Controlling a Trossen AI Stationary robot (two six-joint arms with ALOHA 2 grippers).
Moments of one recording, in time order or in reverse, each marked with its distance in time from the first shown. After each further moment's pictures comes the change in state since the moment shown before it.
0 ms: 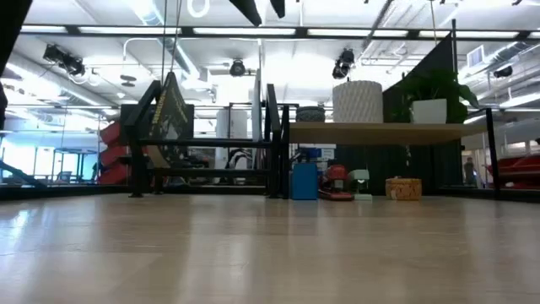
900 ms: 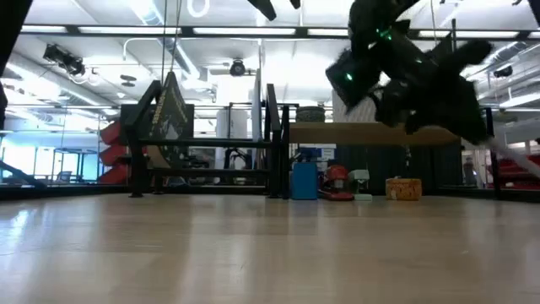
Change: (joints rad) left arm 0.002 0.000 0.000 0.085 0.000 0.045; right arm 0.485 0.415 -0.905 0.005 0.117 -0.380
